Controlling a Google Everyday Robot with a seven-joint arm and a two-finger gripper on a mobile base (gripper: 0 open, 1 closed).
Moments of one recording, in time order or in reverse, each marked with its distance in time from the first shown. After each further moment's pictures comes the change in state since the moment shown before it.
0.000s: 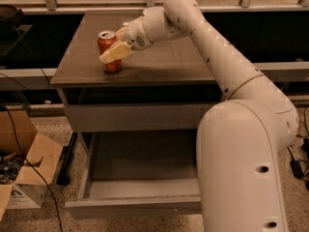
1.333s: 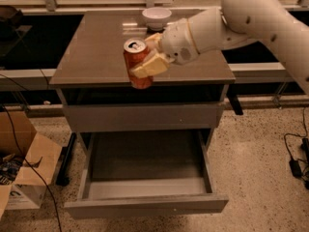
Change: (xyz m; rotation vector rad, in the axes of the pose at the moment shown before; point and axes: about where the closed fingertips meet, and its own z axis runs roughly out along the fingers) arm -0.010 0.143 -0.129 0.013 0.033 -0.104
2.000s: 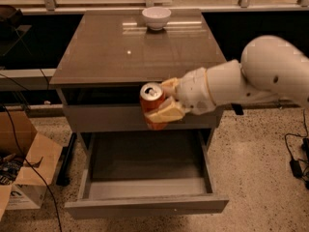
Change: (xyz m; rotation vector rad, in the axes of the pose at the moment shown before) arm 0.071 0.088 -0.011 0.073 0.054 0.064
